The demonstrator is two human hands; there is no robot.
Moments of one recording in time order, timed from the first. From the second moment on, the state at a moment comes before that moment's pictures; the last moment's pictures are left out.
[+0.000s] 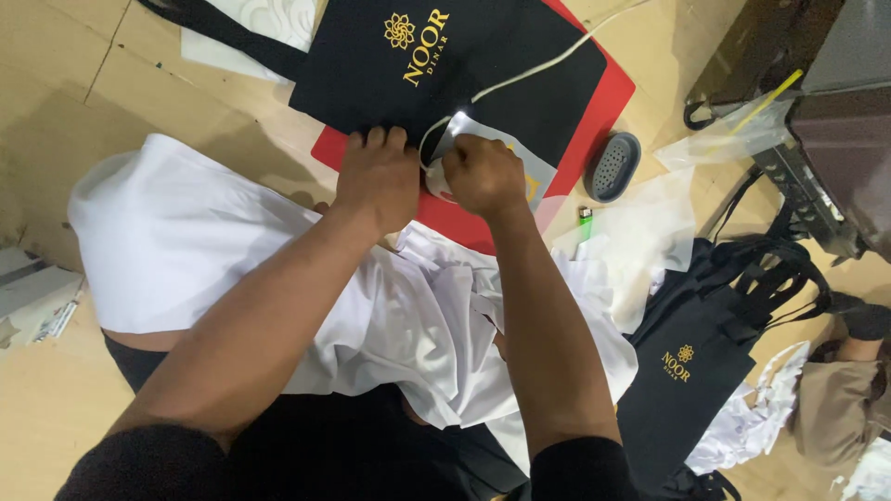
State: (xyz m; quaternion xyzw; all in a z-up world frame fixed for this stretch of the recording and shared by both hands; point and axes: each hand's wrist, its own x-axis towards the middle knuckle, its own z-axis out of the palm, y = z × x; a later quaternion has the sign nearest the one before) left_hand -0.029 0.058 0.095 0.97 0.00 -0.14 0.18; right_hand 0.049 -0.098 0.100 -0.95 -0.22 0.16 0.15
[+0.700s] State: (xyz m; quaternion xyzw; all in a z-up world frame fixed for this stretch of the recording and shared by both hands) left_hand -0.041 0.027 0.066 0.96 -0.10 -0.25 0.06; right_hand 0.045 -0.197 0.127 -0.93 0.15 0.23 0.25
